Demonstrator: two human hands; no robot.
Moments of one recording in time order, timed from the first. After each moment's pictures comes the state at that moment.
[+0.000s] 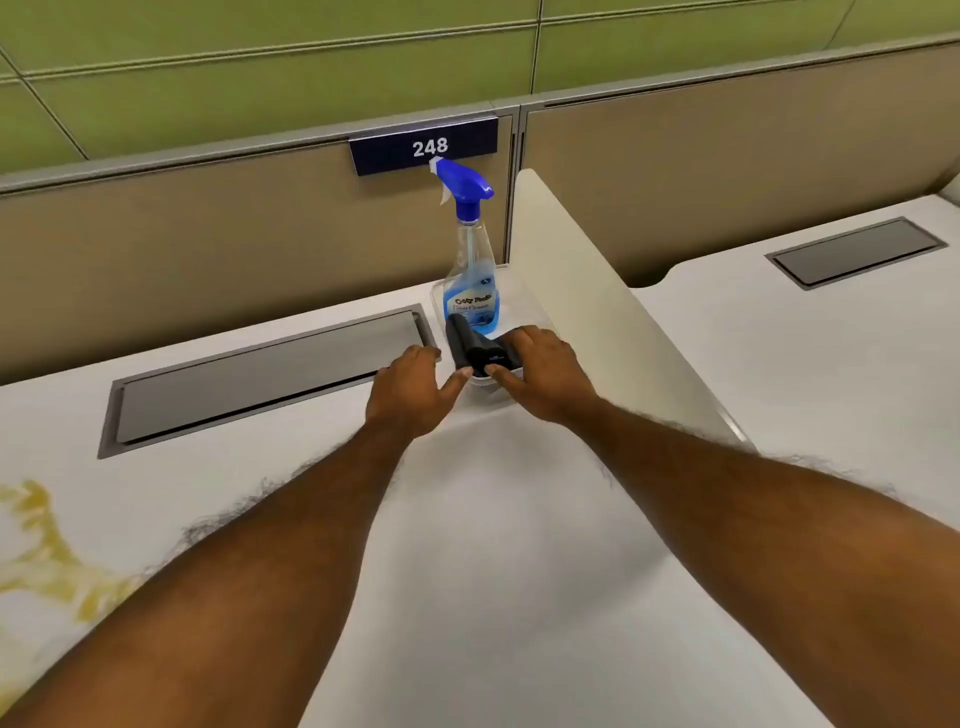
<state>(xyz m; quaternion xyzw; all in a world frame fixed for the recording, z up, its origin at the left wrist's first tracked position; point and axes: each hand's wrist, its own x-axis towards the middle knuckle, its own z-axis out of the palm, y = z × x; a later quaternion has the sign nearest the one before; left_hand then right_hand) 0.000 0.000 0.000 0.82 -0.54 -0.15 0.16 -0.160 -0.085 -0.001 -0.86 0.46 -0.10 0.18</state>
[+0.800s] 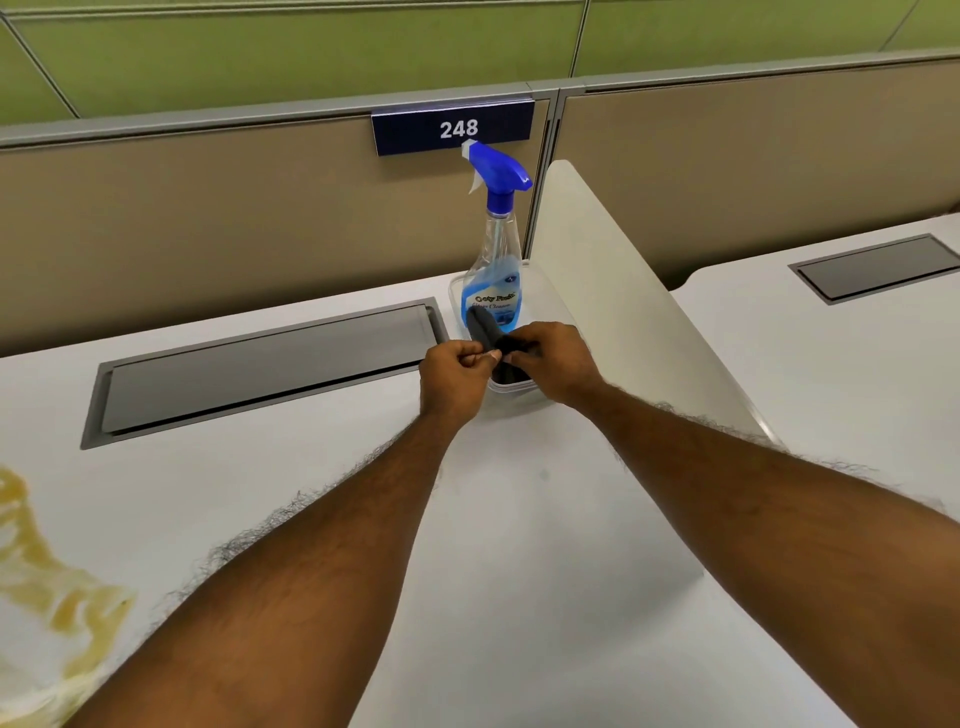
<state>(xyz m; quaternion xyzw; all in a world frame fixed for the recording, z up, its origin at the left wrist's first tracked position) -0.011 -0.037 -0.022 0.74 -0.33 -0.31 0.50 -0.128 -0.116 -0.004 -0.81 0.46 -0.15 0.32</state>
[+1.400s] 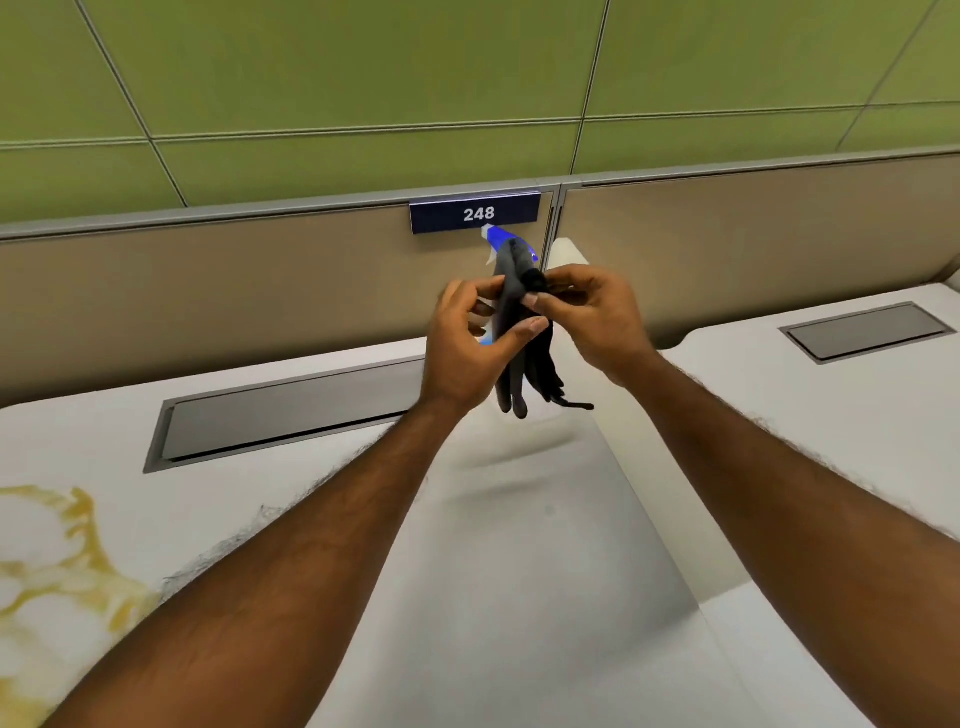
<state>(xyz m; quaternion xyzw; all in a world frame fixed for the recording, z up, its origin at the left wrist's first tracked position) -0.004 -0.006 0.101 0.58 -0.51 -0.13 0.62 -0.141 -0.091 0.142 -0.74 0.31 -0.40 0.45</state>
